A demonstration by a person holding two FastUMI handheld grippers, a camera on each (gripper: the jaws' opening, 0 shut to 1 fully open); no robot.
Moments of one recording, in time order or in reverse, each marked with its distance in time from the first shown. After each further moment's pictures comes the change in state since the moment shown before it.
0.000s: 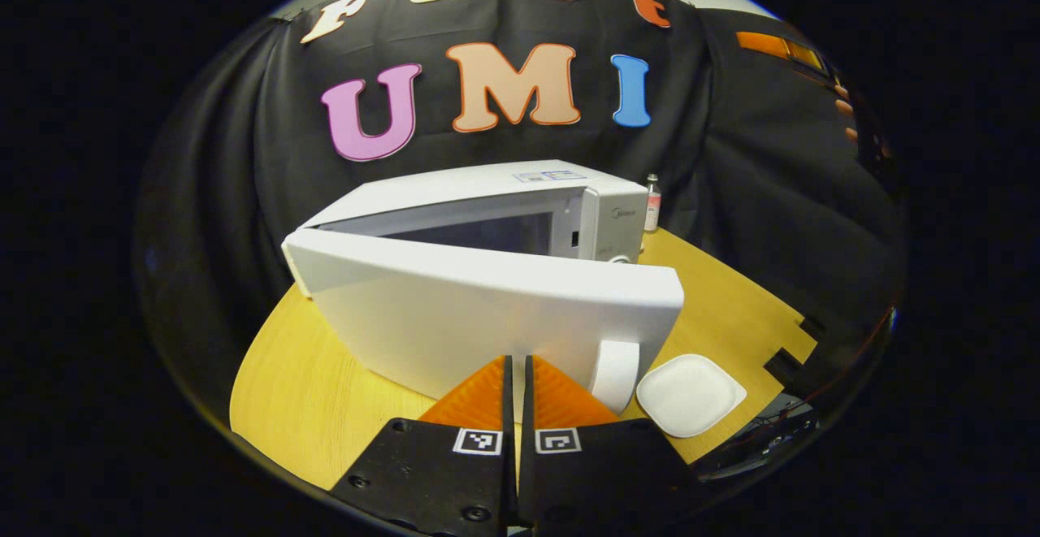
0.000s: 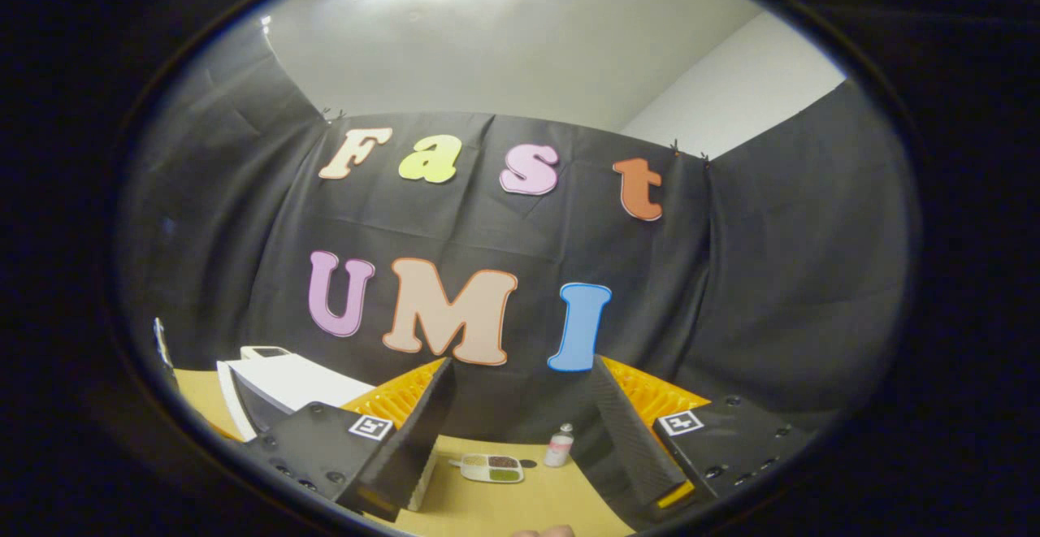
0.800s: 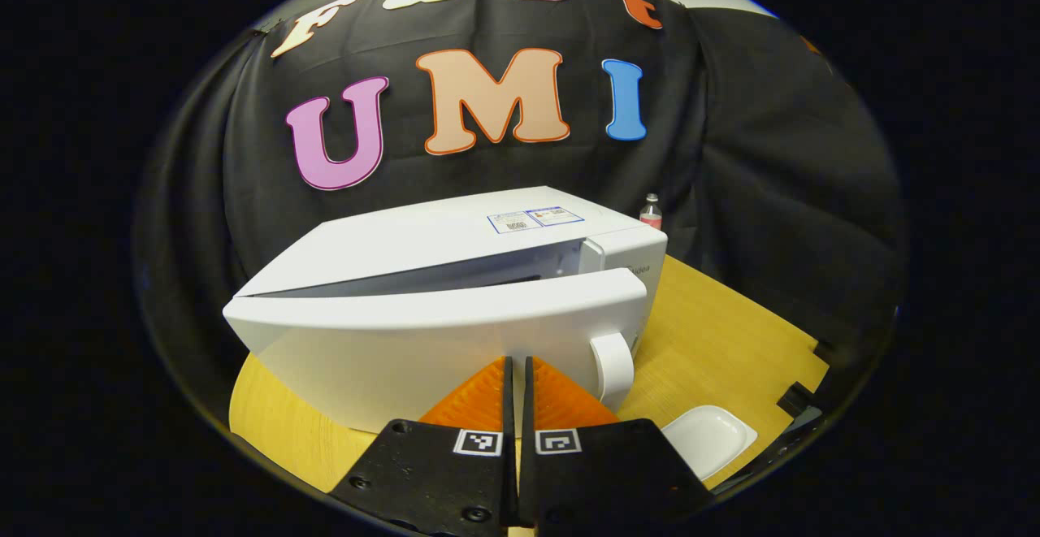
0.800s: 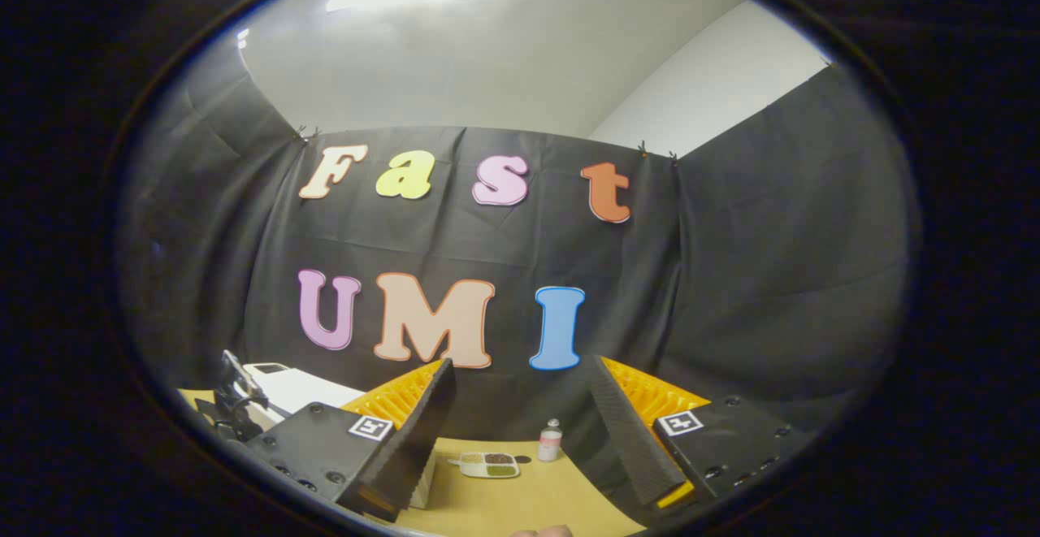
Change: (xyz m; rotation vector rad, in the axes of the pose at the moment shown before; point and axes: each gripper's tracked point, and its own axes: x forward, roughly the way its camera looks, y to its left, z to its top) left arm 0.078 0.002 0.055 0.000 -0.053 -0.023; right arm -0.046 -0.021 0.029 0.070 -0.008 -0.050
